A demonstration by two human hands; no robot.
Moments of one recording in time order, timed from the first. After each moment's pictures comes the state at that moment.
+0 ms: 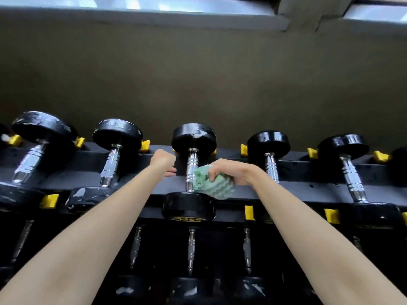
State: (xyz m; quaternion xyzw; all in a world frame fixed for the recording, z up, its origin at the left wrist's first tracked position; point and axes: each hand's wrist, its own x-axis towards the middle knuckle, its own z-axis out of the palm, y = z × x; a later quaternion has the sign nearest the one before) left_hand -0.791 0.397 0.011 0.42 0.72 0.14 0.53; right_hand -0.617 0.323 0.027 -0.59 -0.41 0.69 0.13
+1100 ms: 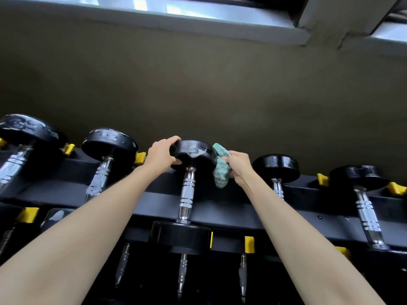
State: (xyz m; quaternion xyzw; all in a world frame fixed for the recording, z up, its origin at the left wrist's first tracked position) left_hand -0.781 0.457 0.014 0.74 0.61 0.09 0.29; right_hand -0.589 0.403 -0.019 -0.72 -0.21 0.51 0.42
